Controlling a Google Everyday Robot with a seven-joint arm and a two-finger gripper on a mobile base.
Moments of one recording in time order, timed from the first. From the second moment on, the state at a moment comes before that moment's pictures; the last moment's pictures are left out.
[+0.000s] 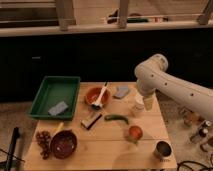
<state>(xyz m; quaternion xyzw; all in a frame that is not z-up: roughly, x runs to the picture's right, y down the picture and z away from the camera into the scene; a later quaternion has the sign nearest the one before) 0.212 0.053 0.760 -0.25 0.00 -0.17 0.95</state>
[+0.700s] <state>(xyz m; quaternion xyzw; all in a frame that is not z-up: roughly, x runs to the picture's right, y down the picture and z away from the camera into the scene) 0.191 0.054 0.752 -0.24 -0.05 -0.18 0.95</state>
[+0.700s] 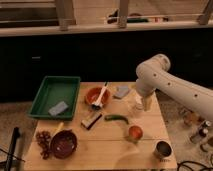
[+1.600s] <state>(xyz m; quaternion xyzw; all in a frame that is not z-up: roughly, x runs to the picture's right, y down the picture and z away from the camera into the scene) 0.150 0.074 0.749 -0.30 -0.15 -0.10 0.94</state>
